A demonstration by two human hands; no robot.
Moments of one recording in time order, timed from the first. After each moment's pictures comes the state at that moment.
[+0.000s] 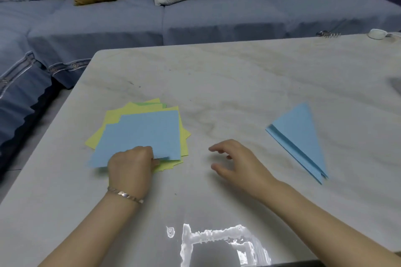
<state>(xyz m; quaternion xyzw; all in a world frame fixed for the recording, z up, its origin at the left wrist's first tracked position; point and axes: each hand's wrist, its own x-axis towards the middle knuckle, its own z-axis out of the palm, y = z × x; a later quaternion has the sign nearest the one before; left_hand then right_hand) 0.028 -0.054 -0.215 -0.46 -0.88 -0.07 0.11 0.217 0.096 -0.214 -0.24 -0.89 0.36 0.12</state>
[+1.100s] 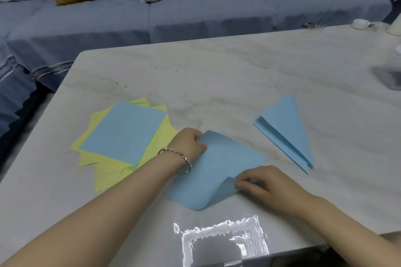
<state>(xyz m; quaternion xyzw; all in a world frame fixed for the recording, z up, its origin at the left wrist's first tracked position) 0.094 0.050 -0.187 -0.42 -0.81 -0.24 -0.33 0.299 0.112 -0.233 -0.20 -0.90 0.38 0.11</state>
